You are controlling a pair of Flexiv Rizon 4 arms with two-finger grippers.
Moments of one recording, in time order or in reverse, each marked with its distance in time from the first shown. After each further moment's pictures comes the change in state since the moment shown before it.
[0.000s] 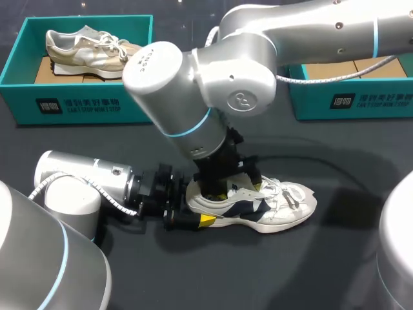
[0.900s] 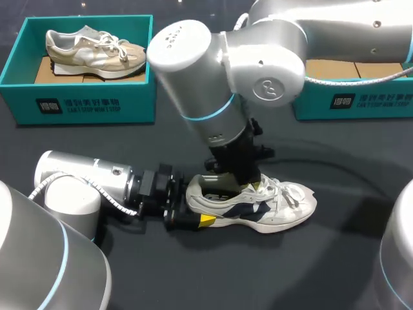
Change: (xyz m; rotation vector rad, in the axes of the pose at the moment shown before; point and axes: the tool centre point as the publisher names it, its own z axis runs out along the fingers) left arm 0.000 0.000 0.000 0.000 0.000 0.000; right arm -0.032 -0.004 -0.013 0.028 0.064 0.077
